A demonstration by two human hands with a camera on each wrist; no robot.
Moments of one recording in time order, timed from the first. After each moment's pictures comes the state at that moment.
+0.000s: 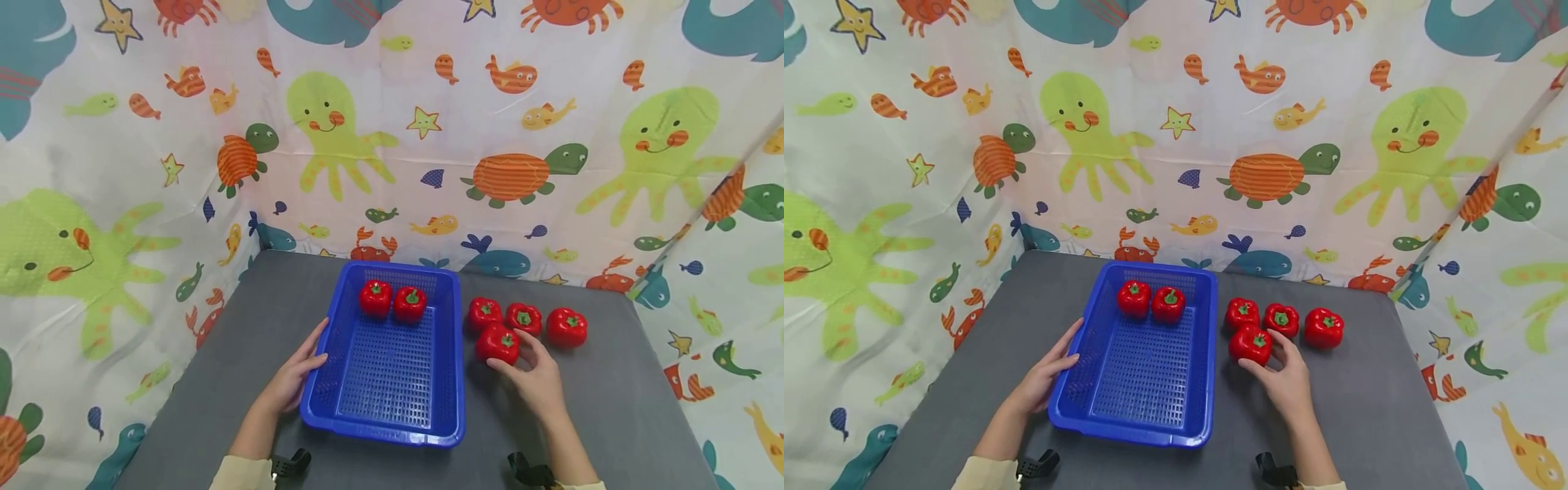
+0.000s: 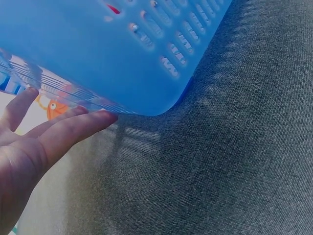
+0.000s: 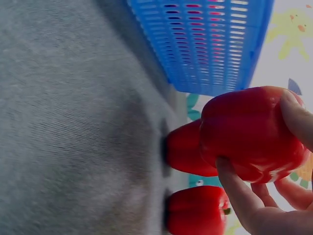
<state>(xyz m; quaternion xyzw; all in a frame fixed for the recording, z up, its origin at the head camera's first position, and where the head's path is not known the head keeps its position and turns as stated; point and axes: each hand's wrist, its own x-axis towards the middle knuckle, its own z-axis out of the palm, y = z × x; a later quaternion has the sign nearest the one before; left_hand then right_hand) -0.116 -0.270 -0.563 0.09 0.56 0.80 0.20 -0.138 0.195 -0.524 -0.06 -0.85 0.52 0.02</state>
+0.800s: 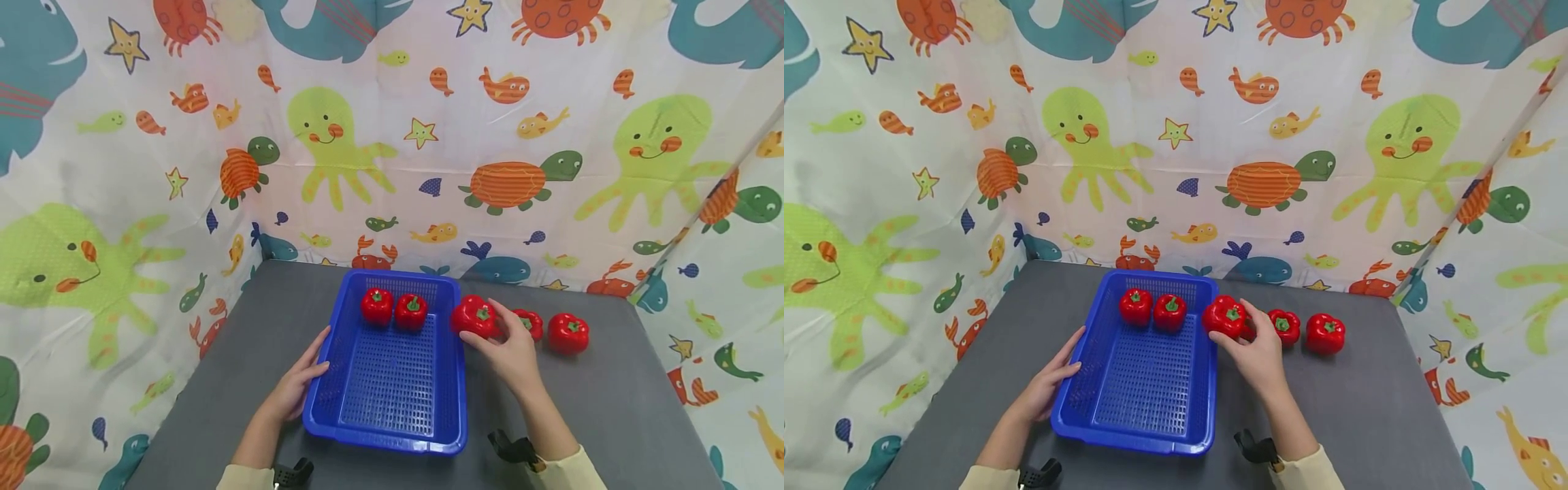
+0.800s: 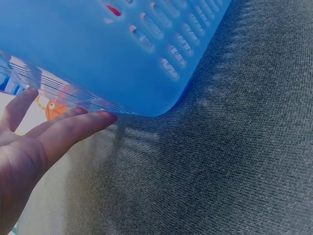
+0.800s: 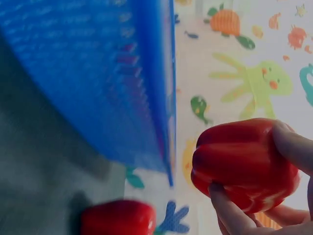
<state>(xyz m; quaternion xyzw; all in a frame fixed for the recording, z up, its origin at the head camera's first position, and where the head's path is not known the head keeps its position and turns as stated) -0.115 -0.269 -0.559 0.10 0.55 0.80 0.21 -0.154 0.138 -0.458 0.00 -0.84 0.53 0.06</state>
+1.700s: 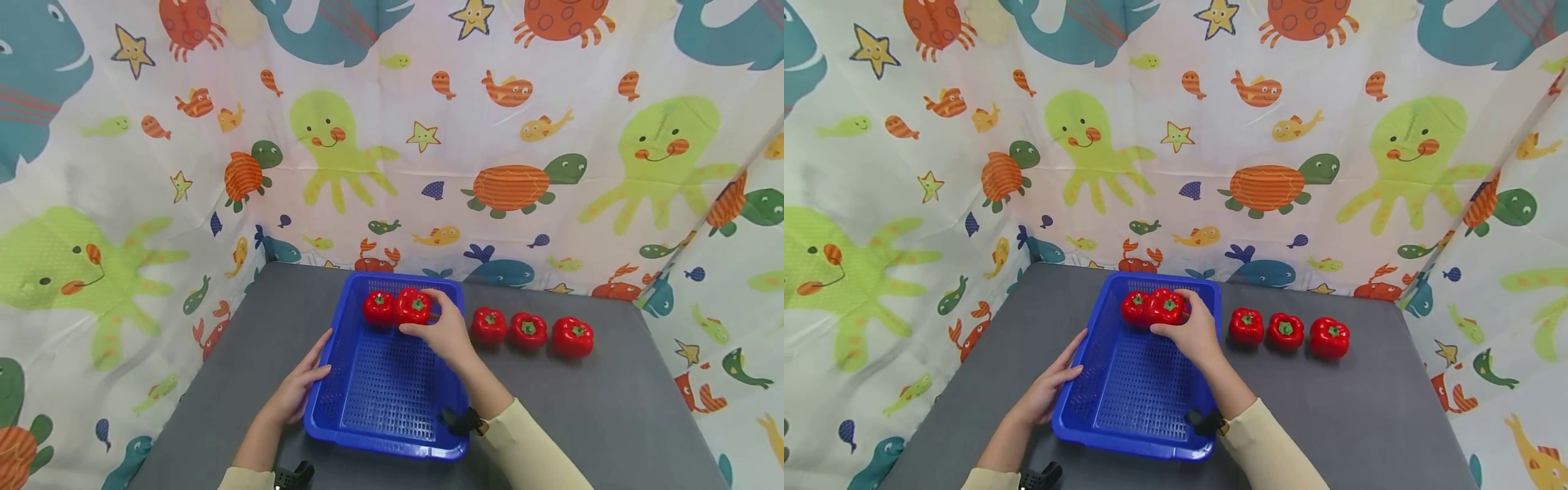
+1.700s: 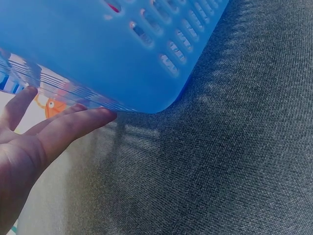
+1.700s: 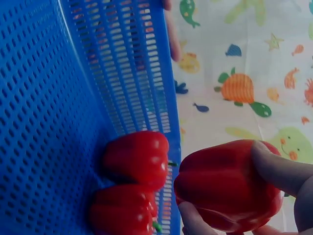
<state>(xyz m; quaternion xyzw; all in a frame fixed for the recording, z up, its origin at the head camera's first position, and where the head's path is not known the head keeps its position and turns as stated) -0.115 -0.270 -0.560 0.09 0.55 0.80 0.21 -0.197 0.042 -0.454 0.05 -0.82 0.58 -0.05</state>
